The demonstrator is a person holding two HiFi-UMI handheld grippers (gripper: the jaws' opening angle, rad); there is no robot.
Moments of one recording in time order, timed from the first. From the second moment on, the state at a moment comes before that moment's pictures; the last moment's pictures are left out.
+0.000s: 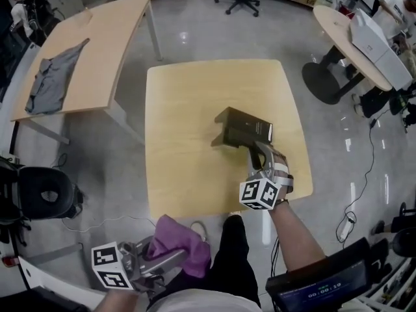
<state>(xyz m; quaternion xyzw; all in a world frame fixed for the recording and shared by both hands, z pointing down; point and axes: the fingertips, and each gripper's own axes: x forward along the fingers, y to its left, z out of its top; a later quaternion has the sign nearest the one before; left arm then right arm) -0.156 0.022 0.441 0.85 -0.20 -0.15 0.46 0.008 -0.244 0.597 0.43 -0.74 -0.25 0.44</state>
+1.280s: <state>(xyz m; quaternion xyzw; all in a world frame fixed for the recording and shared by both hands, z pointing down) -0.149 0.024 0.442 0.85 -0.17 -0.14 0.48 -0.005 -0.245 0.604 0.51 -0.66 -0.32 0.46</state>
